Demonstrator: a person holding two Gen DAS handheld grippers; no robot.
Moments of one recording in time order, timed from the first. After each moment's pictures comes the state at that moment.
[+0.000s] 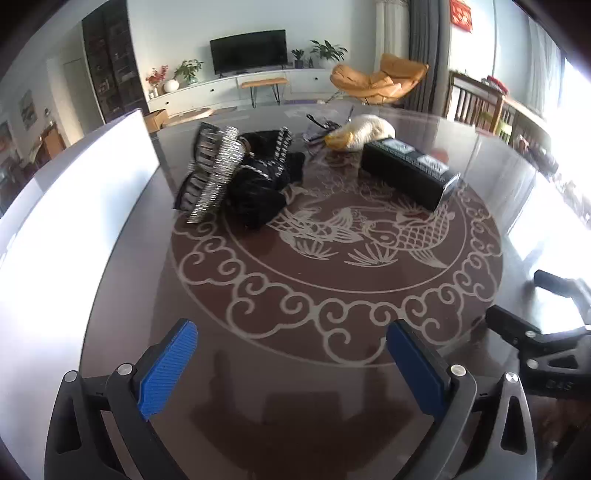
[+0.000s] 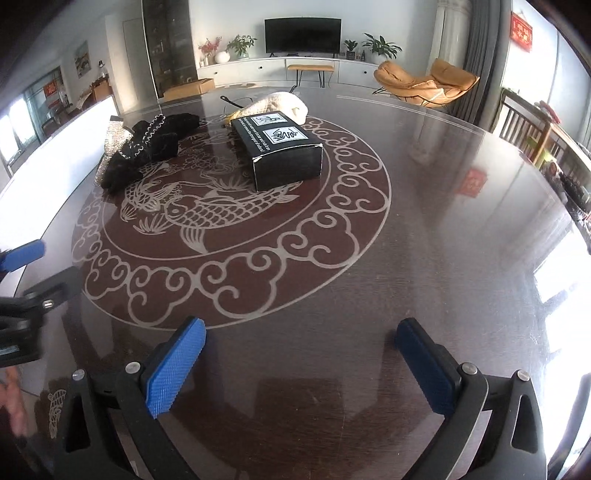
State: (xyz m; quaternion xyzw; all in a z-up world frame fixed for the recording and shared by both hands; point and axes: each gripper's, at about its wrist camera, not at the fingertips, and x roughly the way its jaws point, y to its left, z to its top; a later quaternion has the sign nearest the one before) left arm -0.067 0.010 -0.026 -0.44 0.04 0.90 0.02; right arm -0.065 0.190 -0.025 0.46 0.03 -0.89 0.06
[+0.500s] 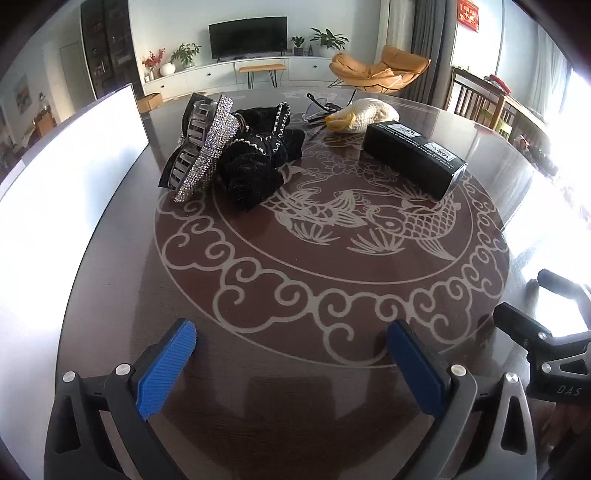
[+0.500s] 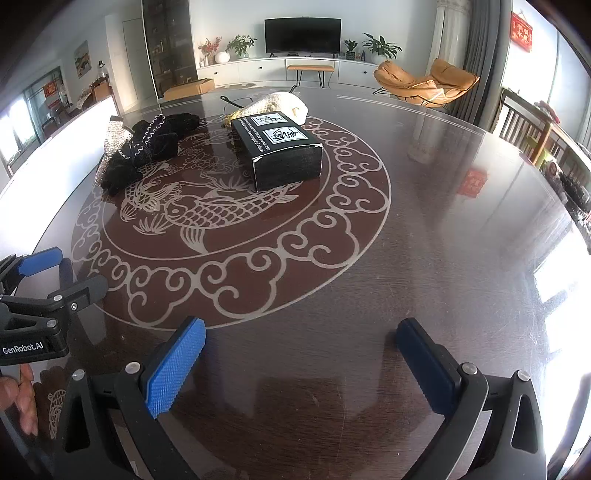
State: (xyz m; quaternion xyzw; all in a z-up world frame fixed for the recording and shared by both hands) left arm -0.075 0.002 -0.040 -0.46 0.02 0.89 0.03; right arm -0.066 0.188 -0.025 0.46 0.03 -0.89 0.06
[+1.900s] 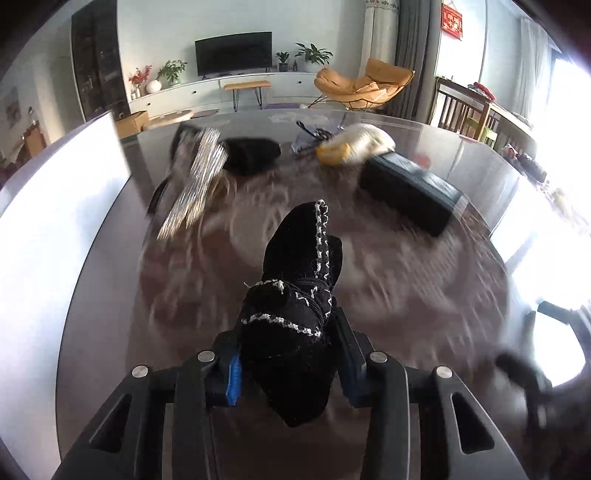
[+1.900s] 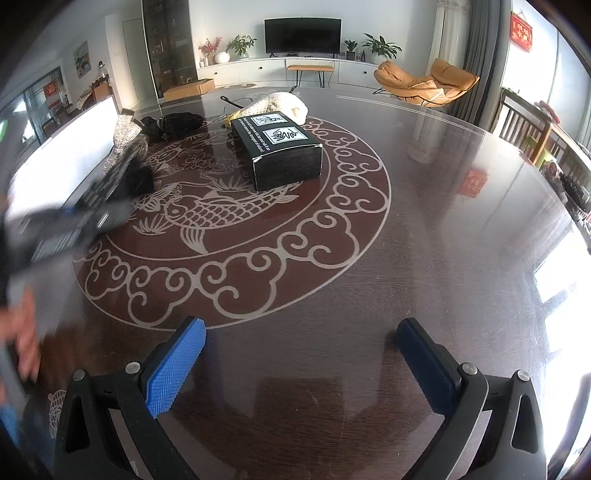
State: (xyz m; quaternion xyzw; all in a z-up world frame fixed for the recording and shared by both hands) left arm -0.088 0.006 -0.030 -0.43 0.01 0.90 0.06; right arm -0.069 0.187 -0.025 0.46 0.03 -0.89 0.06
